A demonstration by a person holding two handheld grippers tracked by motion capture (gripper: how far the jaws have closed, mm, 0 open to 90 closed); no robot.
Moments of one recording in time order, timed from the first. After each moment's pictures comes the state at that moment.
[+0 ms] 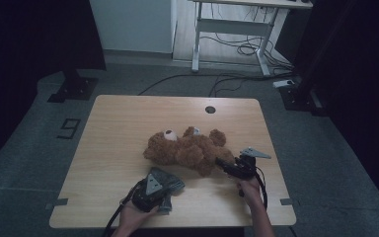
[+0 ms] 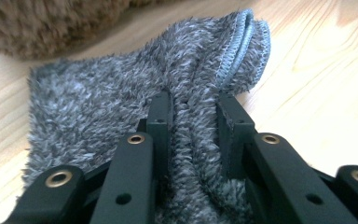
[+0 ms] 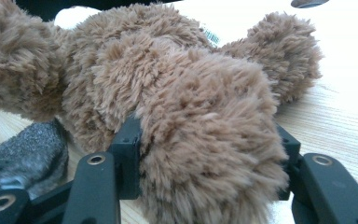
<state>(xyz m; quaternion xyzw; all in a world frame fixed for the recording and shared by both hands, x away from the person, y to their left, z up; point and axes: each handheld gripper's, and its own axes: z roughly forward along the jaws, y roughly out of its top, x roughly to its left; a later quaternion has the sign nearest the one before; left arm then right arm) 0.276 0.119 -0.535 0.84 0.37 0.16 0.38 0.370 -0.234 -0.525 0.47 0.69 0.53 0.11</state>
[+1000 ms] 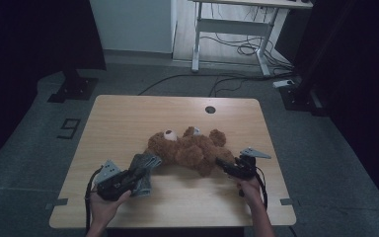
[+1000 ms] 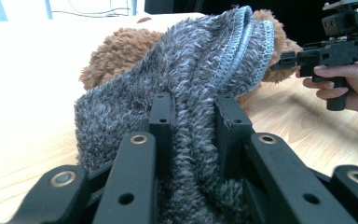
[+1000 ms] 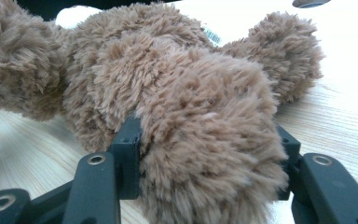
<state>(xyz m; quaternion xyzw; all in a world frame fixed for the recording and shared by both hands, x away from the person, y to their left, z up) 0.271 0.200 -0.465 0.73 0.41 0.17 0.52 0.370 -0.234 -0.525 0.47 0.70 0.54 0.11</state>
